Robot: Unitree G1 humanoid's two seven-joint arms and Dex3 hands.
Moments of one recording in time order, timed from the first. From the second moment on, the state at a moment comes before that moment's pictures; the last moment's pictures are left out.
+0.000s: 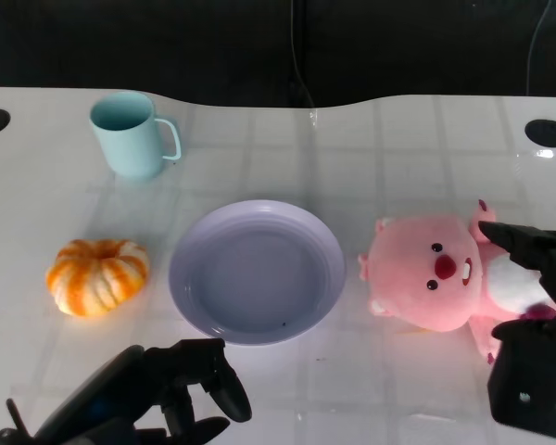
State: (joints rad) left arm 0.29 0.37 -0.15 -0.49 0.19 0.08 -0.36; right arm 0.00 -0.43 0.12 -0.28 -0.79 0.19 0.26
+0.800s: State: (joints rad) left arm 0.35 0.36 -0.16 -0.54 0.23 0.08 -0.36; right arm -0.27 -0.44 0.30 0.23 -0.86 0.22 0.17
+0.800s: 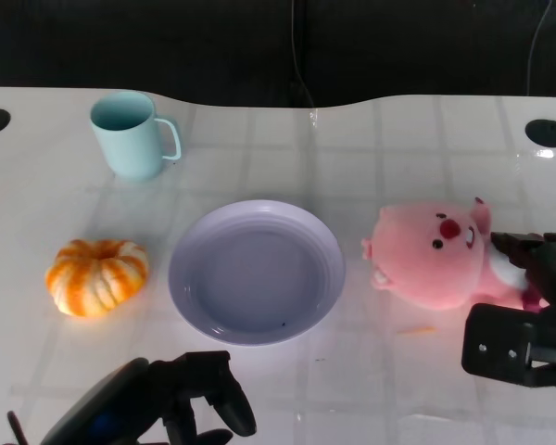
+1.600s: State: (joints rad) left arm 0.41 0.35 -0.20 -0.58 0.29 0.08 -0.34; right arm -0.50 -0.34 0.39 0.81 -0.75 -0.03 -0.30
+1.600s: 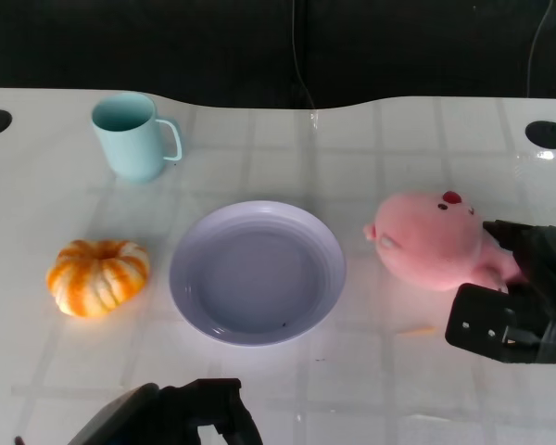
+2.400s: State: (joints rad) left arm 0.39 0.34 -0.18 -0.51 0.30 0.02 -0.34; right arm -0.41 -0.33 0.32 0.70 -0.60 -0.10 -0.44
